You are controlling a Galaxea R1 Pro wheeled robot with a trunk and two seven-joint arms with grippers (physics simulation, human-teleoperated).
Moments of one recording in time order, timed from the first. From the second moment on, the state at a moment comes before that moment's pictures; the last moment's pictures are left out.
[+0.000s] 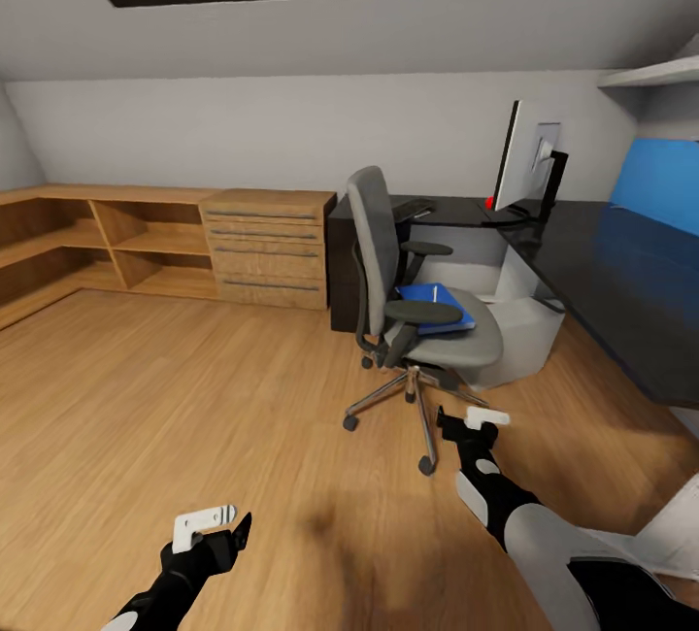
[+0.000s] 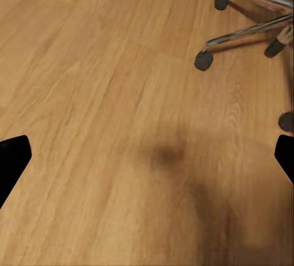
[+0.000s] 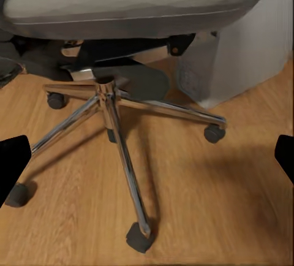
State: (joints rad) left arm 0.08 -0.06 0.05 -1.58 0.16 0.40 0.00; right arm -0.81 0.03 -0.02 -0.19 -0.08 -0.38 -0.19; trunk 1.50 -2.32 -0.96
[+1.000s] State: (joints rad) left arm 0.08 -0.06 0.05 -1.58 0.16 0.40 0.00; right arm -0.81 0.03 -0.04 -0.24 -0.60 -0.20 -0.03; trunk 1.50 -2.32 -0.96
